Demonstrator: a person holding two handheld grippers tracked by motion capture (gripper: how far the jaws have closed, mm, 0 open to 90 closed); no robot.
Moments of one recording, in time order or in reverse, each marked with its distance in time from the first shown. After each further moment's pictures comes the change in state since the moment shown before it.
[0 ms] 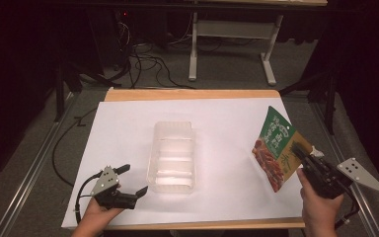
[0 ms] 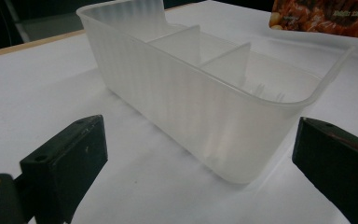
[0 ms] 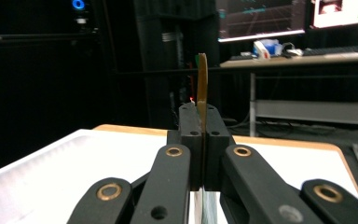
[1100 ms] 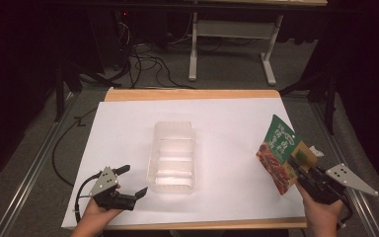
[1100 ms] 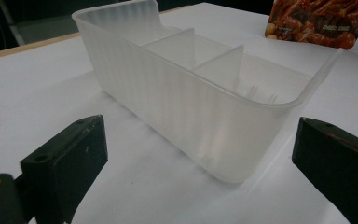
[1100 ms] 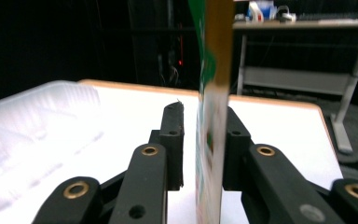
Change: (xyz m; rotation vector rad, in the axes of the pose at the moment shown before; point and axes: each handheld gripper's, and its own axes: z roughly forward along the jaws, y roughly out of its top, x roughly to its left) left arm -0.001 0.001 -0.003 -0.003 -0.022 0.005; right arm -0.011 -0.030 -0.003 0.167 -0.040 -0.066
